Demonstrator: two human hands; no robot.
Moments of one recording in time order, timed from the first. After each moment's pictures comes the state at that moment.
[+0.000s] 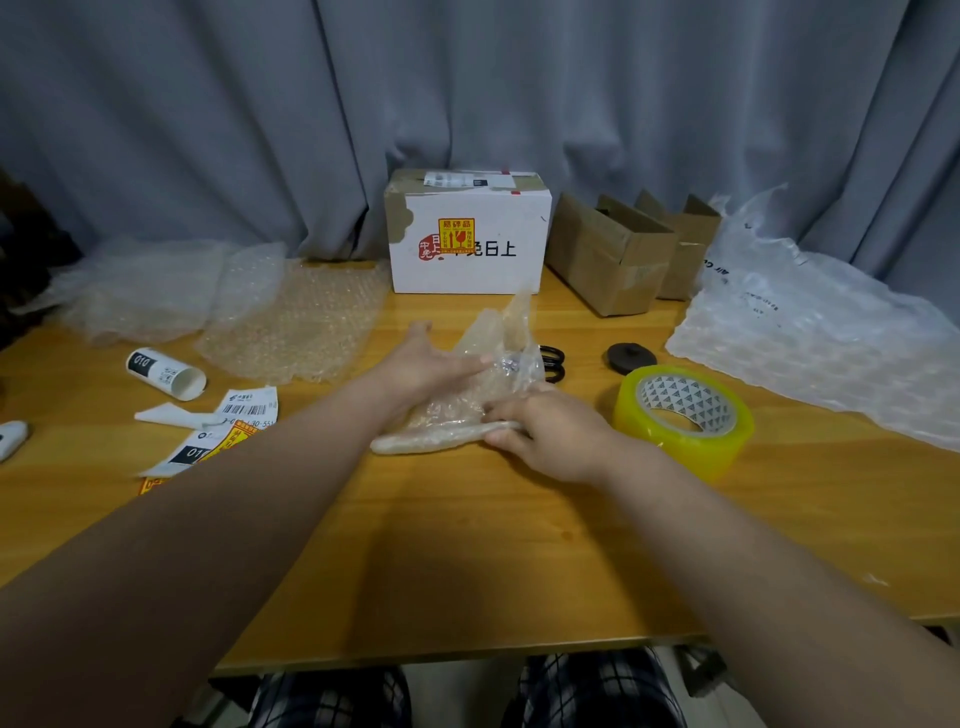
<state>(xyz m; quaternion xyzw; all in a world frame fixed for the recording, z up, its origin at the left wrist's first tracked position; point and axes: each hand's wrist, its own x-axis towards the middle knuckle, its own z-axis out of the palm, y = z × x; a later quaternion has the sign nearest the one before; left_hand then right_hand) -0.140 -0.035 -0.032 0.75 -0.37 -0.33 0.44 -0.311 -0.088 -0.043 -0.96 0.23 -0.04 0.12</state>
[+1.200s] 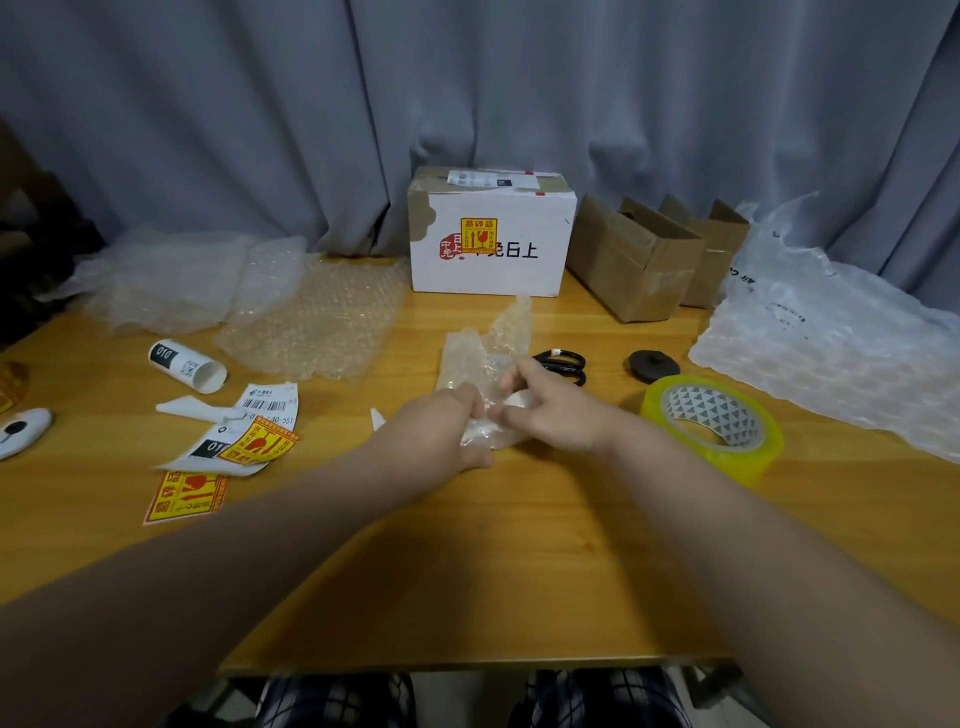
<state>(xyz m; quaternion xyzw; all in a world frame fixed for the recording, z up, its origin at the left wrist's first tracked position) -0.166 0.022 -0.043 0.78 -0.60 -0.10 0.14 -0.287 -0.102 -0.039 -0.88 0.26 -0.07 0.40</state>
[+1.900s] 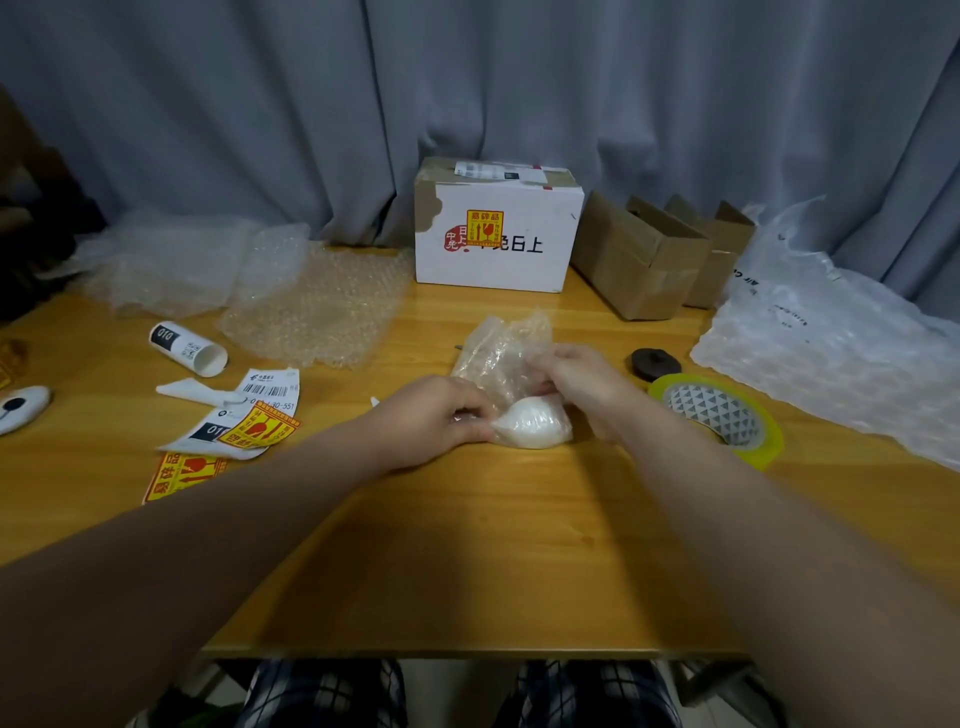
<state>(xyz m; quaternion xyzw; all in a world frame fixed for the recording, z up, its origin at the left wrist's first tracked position) -0.145 0.017 -0.049 0.68 -0.67 -0.15 0.25 -0.282 -0.117 -0.033 -0.72 0.42 -0.18 0.52</state>
